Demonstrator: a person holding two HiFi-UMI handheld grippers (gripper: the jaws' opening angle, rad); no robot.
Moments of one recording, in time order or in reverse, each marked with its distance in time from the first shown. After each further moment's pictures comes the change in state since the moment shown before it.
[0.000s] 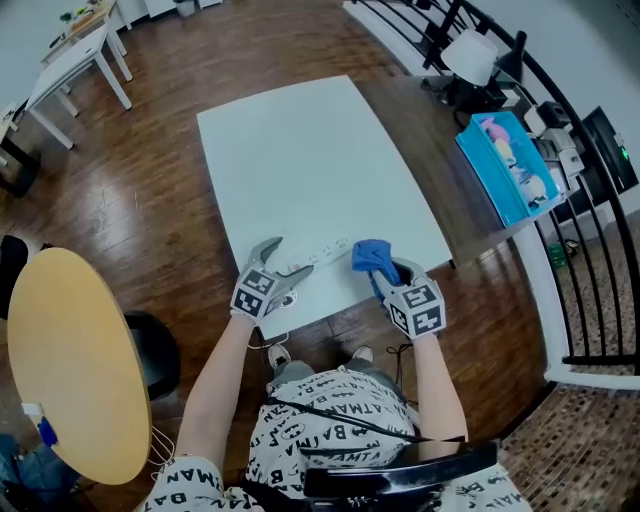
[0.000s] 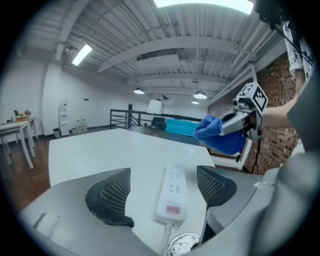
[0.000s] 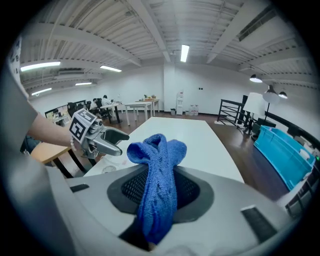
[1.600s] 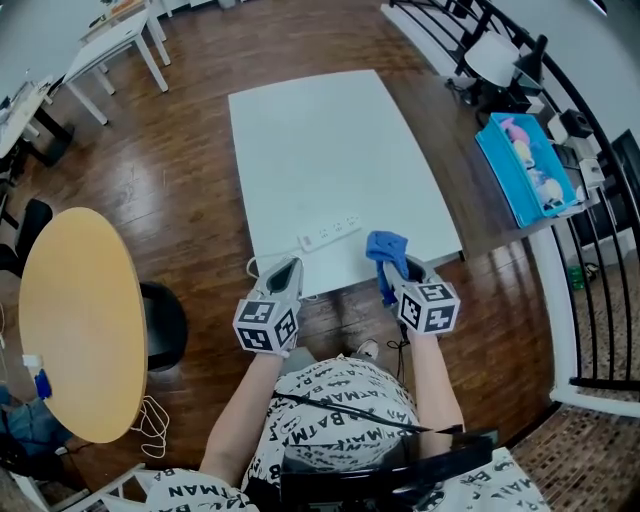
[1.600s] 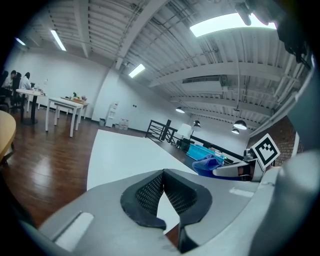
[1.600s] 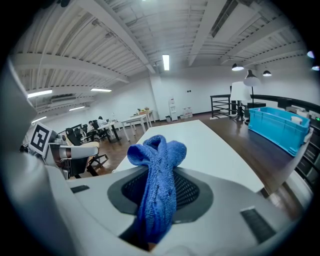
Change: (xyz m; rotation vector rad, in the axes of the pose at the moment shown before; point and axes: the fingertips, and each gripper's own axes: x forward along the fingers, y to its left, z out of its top) left arm -0.117 -0.083 0.031 -0.411 -0.216 0.353; right arm -0.045 0.016 -0.007 0.215 -0.120 0.045
